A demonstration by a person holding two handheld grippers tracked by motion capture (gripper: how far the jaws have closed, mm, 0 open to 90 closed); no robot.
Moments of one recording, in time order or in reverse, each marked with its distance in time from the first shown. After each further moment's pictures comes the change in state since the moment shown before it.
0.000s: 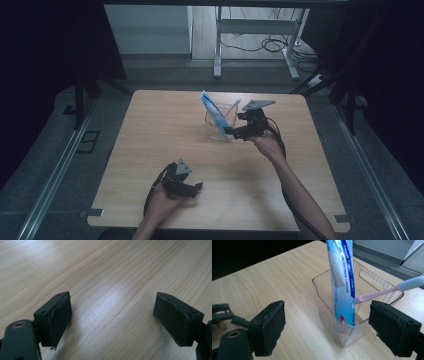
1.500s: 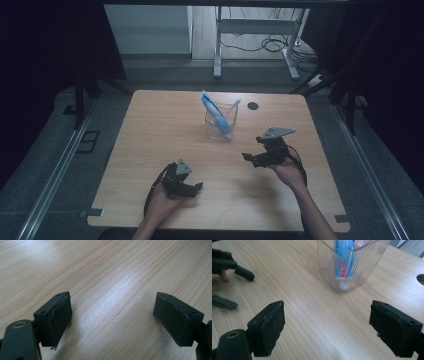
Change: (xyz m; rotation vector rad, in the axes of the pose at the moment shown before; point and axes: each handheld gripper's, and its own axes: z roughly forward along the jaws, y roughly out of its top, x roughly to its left) left arm 0.000 0.000 0.000 -0.003 0.002 -0.002; right arm 0.017 -0.079 -0.052 0.068 -0.060 -0.040
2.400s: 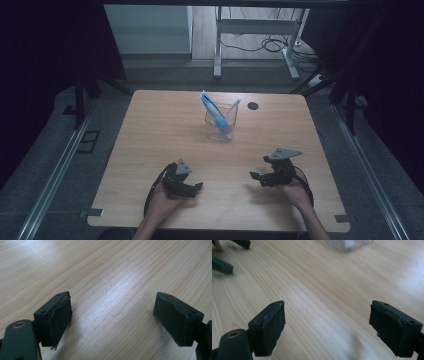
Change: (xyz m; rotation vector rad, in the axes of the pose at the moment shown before) left arm 0.000 0.000 0.000 0.000 0.000 -0.004; right arm 0.007 -0.071 -0.004 0.037 0.002 0.064
